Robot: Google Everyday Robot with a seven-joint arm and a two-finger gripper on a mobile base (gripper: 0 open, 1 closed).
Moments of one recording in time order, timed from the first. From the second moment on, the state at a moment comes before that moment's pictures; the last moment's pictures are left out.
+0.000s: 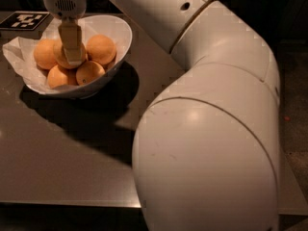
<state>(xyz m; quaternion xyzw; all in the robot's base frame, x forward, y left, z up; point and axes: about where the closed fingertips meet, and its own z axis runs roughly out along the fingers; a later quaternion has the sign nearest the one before) 0.620 0.202 0.958 -0.79 0.59 -0.03 0.15</state>
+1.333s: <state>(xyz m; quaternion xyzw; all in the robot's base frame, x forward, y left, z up) 0.642 0.215 0.945 -0.81 0.57 -0.03 0.14</state>
